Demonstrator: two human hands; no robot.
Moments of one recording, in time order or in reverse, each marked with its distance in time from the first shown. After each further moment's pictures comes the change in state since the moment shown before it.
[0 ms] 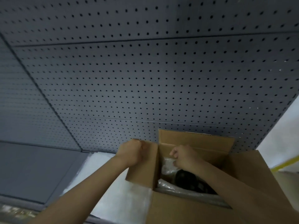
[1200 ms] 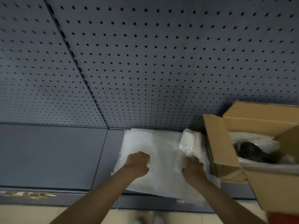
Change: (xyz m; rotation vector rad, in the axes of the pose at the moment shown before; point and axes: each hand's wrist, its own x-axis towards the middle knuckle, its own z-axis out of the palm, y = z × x) left_hand -0.051 -0.256 0.107 -0.076 -0.538 0.064; right_hand 0.037 -0.131 0.265 -0.270 -0.144 0.556
